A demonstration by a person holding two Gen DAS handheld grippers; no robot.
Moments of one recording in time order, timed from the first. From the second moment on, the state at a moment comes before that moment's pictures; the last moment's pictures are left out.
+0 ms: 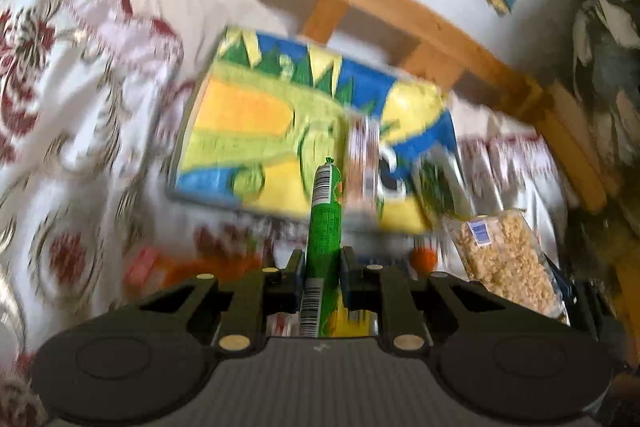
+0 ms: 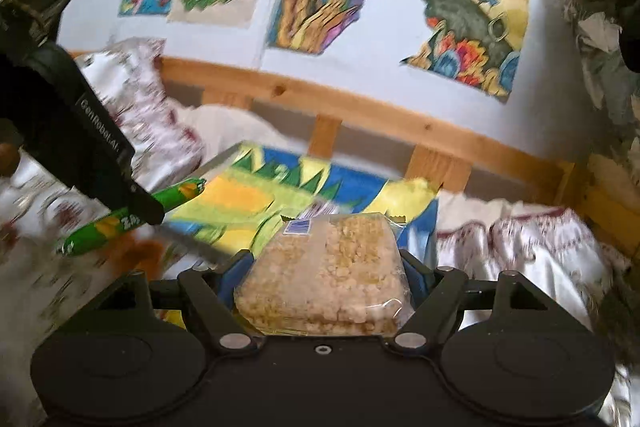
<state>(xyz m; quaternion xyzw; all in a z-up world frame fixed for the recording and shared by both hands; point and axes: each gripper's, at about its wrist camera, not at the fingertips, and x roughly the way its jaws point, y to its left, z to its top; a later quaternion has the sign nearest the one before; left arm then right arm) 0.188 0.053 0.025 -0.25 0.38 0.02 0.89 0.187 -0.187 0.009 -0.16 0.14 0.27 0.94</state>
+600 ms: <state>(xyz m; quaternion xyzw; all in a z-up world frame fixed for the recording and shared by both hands) 0.317 0.059 0.012 -0.21 0.33 0.09 0.91 0.310 -0.154 -0.025 -0.21 0.10 0.25 0.94</state>
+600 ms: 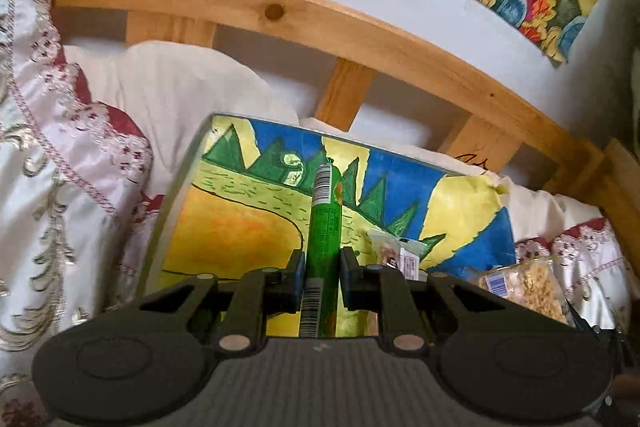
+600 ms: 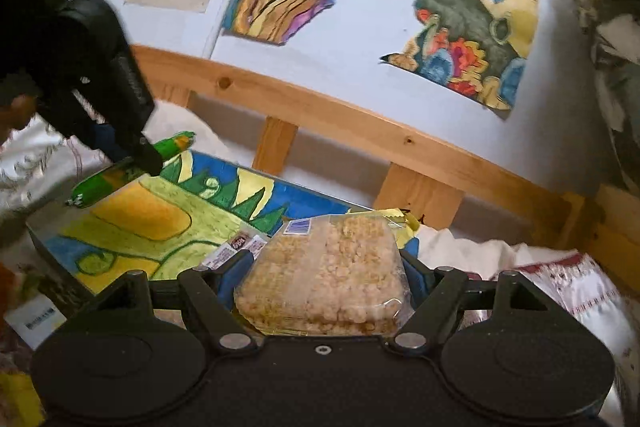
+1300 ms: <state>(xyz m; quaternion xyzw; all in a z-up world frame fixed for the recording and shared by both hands) 0.348 0.039 -0.048 -0.21 0.37 0.10 0.90 0.330 -0.130 -0.065 -0.28 0.13 0.24 0.92</state>
